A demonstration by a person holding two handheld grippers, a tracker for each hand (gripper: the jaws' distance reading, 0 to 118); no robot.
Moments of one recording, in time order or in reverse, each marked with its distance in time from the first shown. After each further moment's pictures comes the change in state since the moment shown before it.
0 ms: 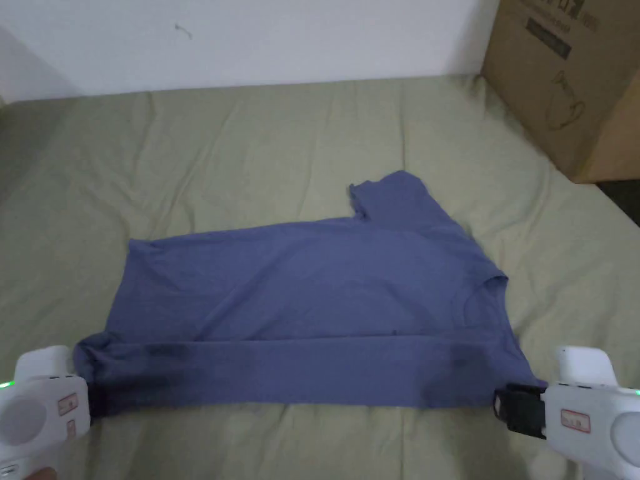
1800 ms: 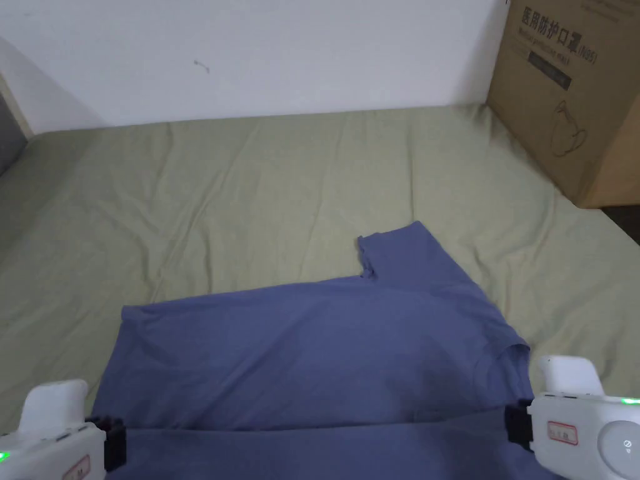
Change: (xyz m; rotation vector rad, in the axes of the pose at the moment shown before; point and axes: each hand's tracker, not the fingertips) left arm 0.028 -0.034 0.082 0.121 -0.071 -0.106; right arm -0.037 0.004 0.020 -0.016 0.083 0.007
